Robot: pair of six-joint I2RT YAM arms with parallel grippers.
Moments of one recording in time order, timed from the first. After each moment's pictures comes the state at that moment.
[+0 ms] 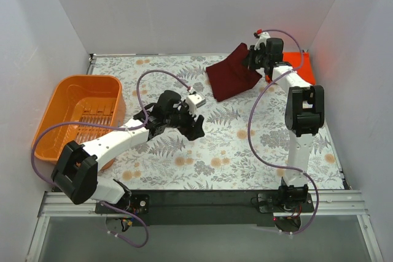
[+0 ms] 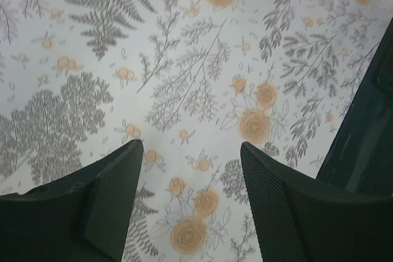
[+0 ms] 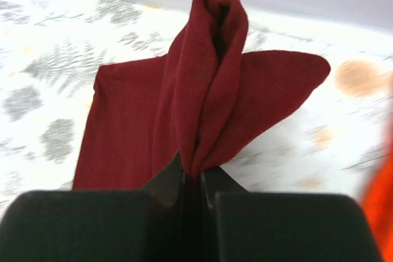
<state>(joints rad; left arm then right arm) -0.69 1.40 0.94 -0.18 0.42 0.02 0.11 2.15 1.67 0.00 -0.42 0.12</state>
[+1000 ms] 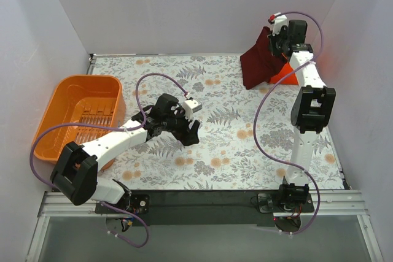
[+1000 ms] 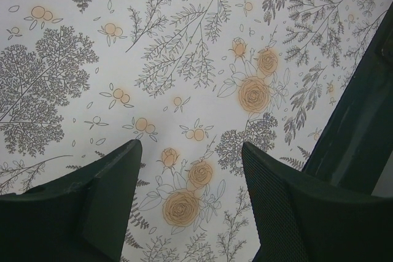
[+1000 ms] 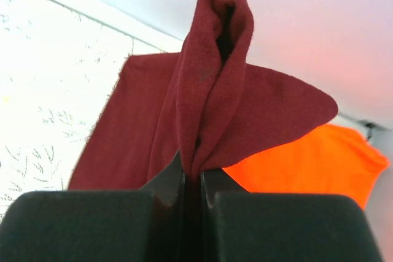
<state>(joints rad) -0.66 1.38 0.89 -0.29 0.45 0.02 -0.02 2.25 2.09 -0.36 -0.33 -0.35</state>
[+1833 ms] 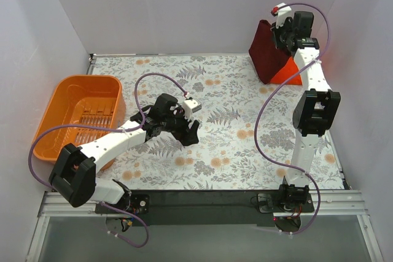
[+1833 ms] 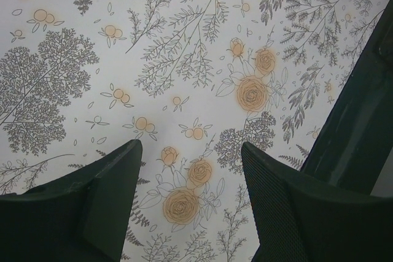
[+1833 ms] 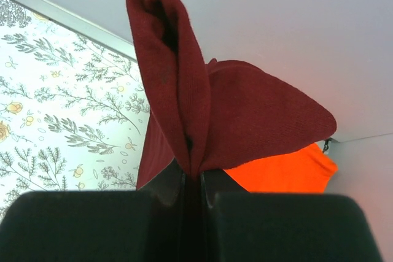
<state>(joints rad) -0.66 1.36 0.89 -0.30 0.45 0.03 -0.02 2.17 2.14 -0.42 -0.33 -0.40</state>
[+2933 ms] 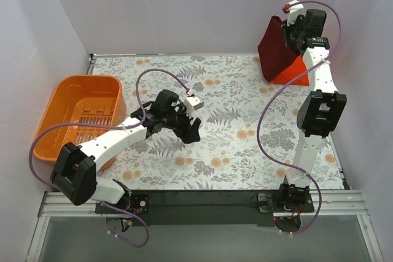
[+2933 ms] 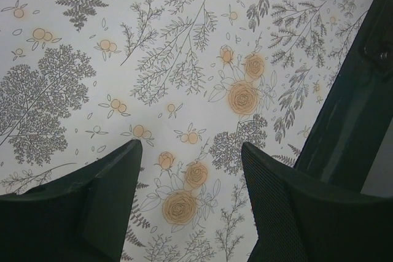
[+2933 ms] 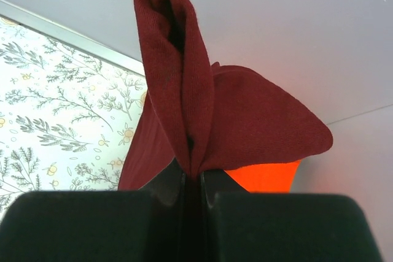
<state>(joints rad) -0.66 1.38 0.95 -0.35 0.48 0.06 -0.08 2.15 2.17 -0.42 -0.33 -0.40</state>
